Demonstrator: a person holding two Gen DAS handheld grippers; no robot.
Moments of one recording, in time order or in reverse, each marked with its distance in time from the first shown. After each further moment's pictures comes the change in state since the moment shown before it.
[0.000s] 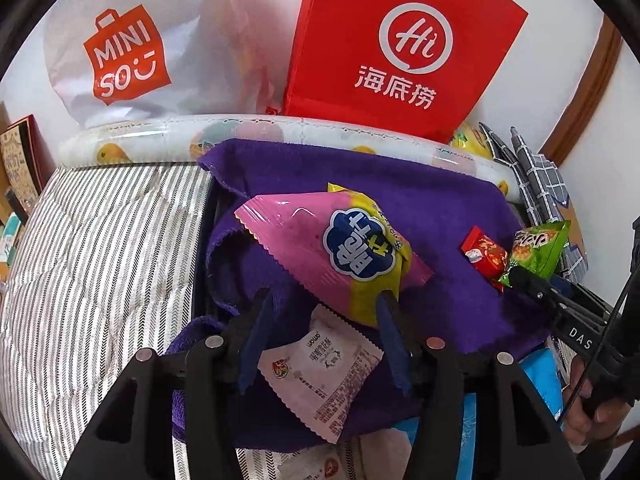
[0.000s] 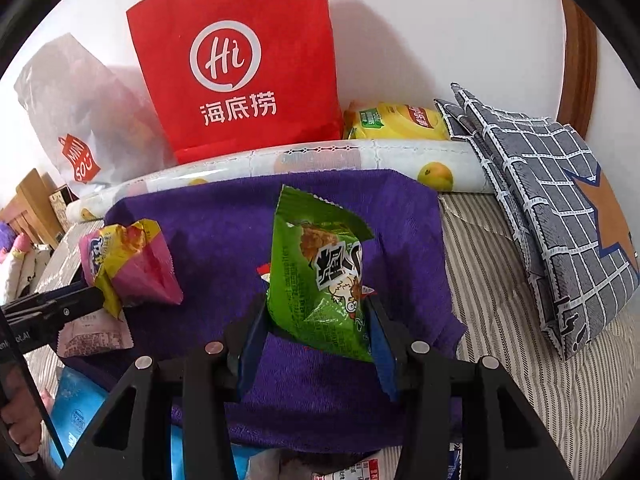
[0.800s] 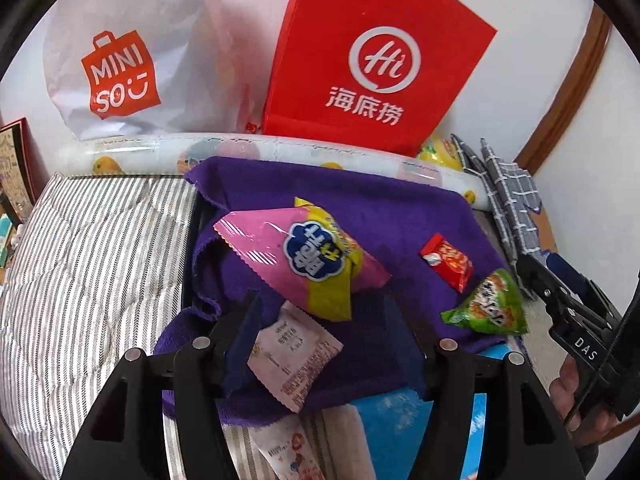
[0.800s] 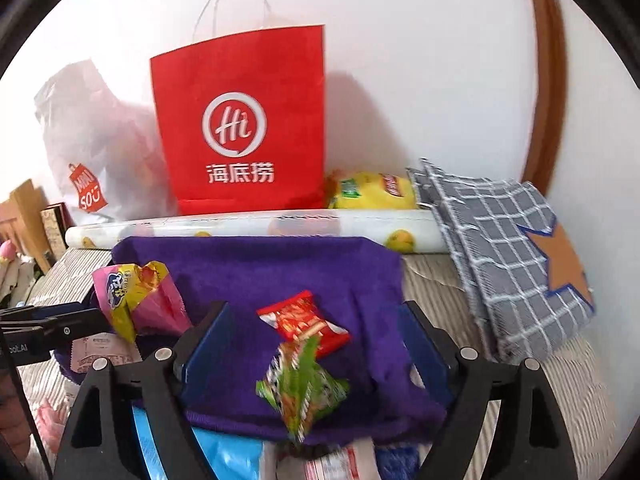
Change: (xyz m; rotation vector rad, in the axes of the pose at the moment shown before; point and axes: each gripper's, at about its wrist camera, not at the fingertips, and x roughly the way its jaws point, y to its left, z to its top) left arm -0.033 -0.013 0.003 0.001 -0.019 -0.082; right arm -0.068 0.011 0.003 -0.022 -0.180 -0.113
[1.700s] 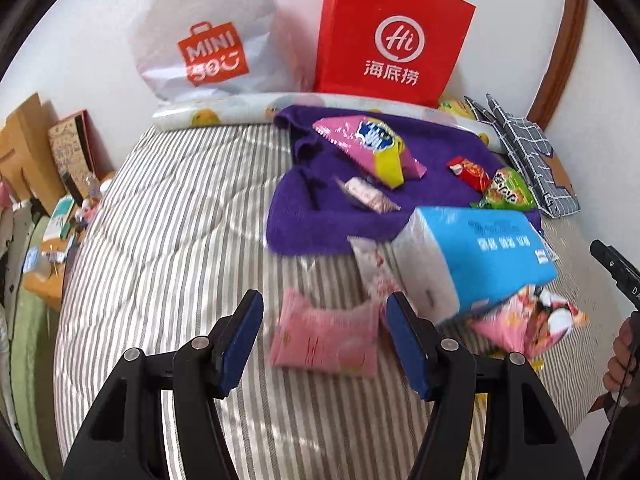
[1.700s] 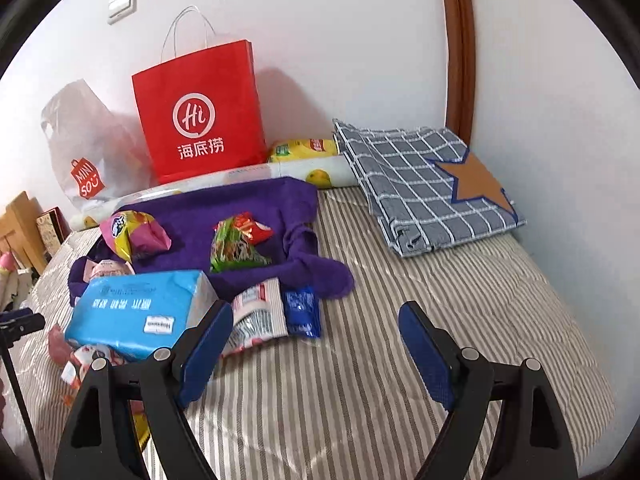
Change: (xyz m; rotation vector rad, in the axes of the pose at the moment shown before) left arm -0.083 0.027 -0.105 0.061 0.013 0.167; right arm -0.094 -0.058 -0.094 0.126 0.047 -0.054
